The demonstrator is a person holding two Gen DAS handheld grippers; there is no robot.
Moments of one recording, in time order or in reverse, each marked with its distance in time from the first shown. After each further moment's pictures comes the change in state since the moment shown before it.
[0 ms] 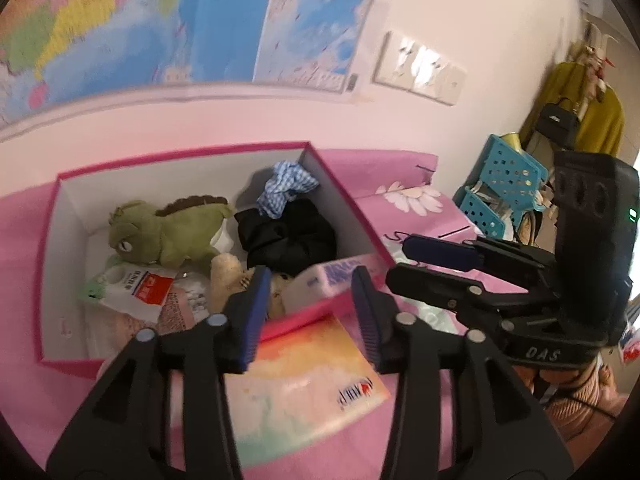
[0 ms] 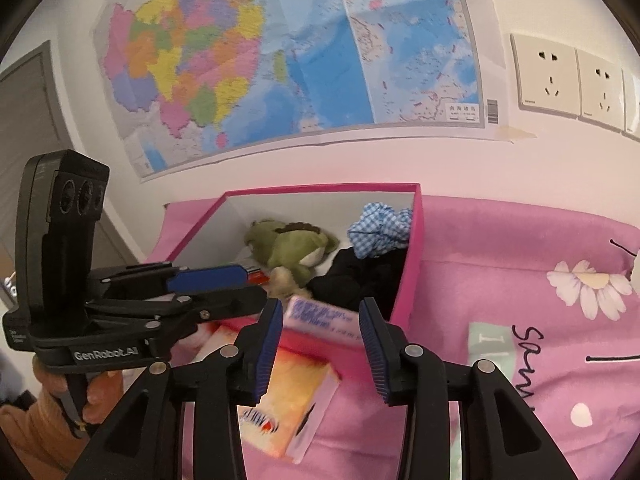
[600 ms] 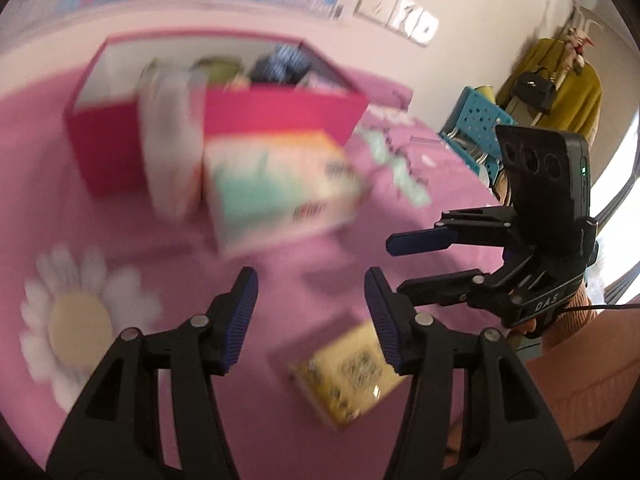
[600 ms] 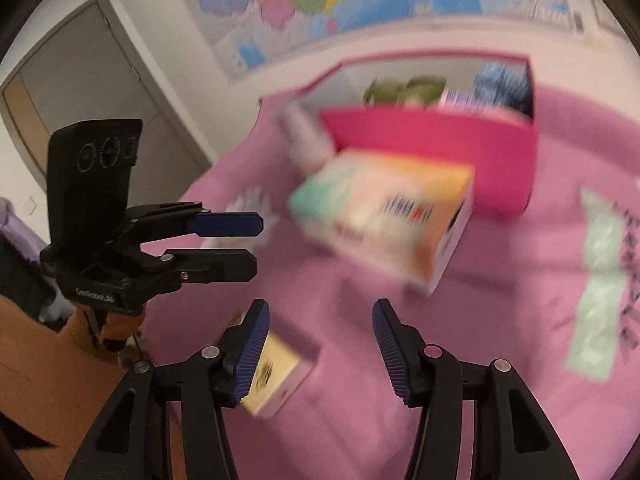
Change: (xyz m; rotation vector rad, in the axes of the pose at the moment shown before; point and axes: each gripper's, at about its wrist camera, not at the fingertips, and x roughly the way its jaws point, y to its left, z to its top) left arm -0.050 0.012 -0.138 -0.070 0.145 -0.065; right arm 0.000 0.049 -0.107 -0.098 0.296 0.302
